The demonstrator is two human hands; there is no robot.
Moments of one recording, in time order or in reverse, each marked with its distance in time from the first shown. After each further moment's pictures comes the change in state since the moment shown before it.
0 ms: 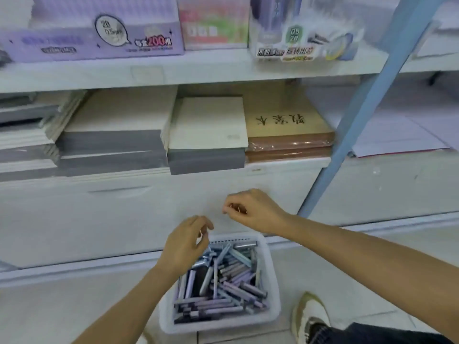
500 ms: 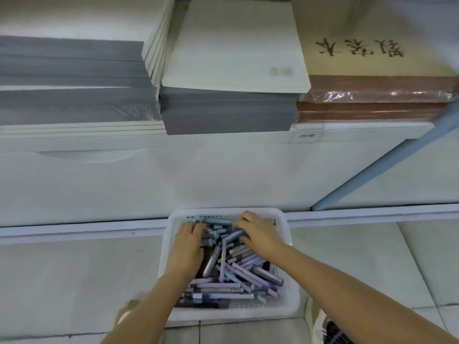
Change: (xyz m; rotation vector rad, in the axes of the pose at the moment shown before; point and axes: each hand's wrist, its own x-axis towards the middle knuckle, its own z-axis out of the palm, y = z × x) left_hand -0.033 -0.092 0.107 0.100 -0.279 -0.445; right_hand -0.023 0.100 0.188 -0.093 -0.365 0.264
